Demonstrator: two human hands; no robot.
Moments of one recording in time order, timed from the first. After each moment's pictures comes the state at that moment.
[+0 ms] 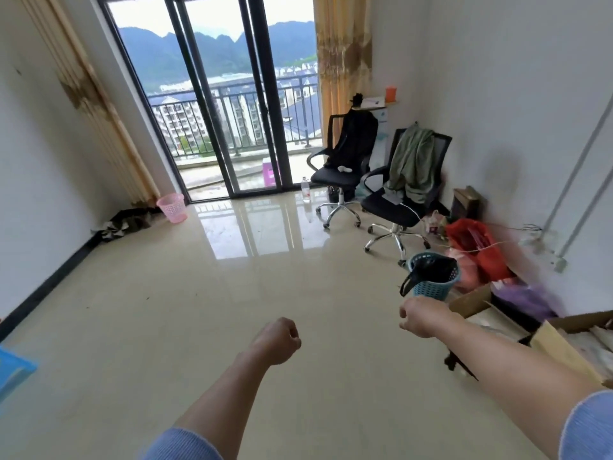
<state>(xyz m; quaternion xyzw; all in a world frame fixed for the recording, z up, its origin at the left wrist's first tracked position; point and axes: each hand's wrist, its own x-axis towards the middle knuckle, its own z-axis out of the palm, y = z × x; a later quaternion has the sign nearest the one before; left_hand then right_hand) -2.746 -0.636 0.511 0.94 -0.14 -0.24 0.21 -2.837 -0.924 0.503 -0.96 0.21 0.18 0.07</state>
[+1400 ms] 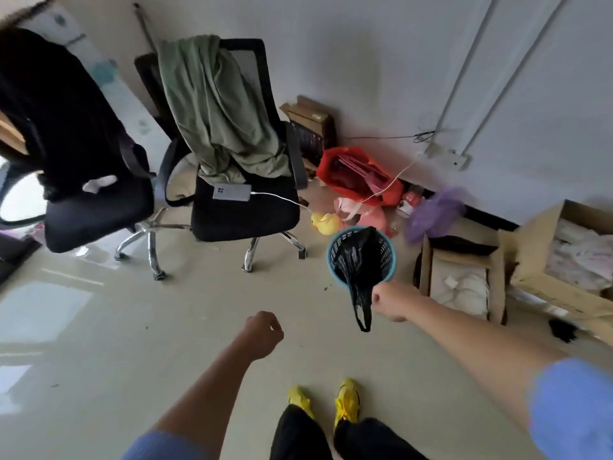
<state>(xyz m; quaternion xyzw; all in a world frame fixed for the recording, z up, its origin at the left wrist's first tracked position) -2.036 -1.345 0.343 0.79 -0.40 -0.45 -0.02 -2.301 -1.462 0.294 -0.74 0.54 0.24 0.33</state>
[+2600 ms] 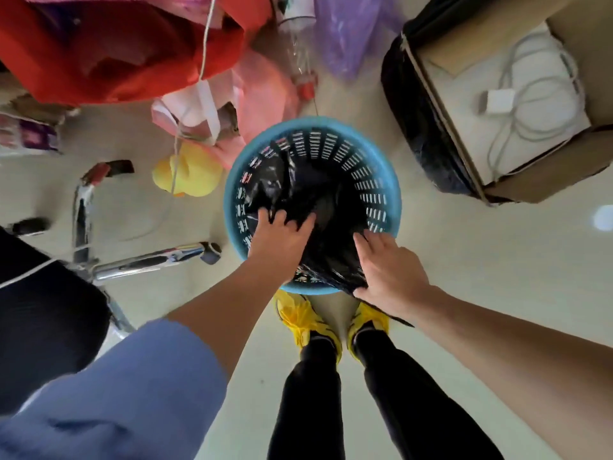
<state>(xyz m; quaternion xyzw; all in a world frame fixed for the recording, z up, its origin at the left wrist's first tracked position) -2.132 -1.721 -0.195 0.21 -0.88 -0.09 -0.41 -2.276 -1.578 -0.183 -0.57 0.71 0.18 0.37</state>
